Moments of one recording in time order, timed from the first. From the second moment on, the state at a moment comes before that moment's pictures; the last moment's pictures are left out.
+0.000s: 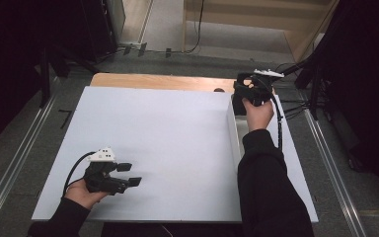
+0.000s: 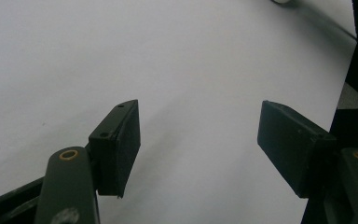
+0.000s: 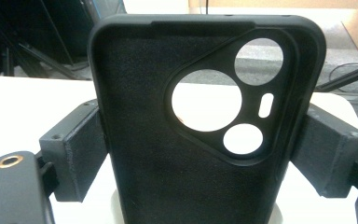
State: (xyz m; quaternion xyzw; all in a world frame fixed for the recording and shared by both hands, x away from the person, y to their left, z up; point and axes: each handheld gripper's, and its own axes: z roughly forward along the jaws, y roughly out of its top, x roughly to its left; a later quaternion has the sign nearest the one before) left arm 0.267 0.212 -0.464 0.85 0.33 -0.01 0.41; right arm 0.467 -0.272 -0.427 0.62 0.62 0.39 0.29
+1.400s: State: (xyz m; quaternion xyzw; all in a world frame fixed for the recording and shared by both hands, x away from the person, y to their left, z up) left arm 0.267 0.213 -0.463 0.85 0.33 -0.01 0.42; right arm 0.471 -0.270 -0.433 0.62 0.64 0.38 0.26
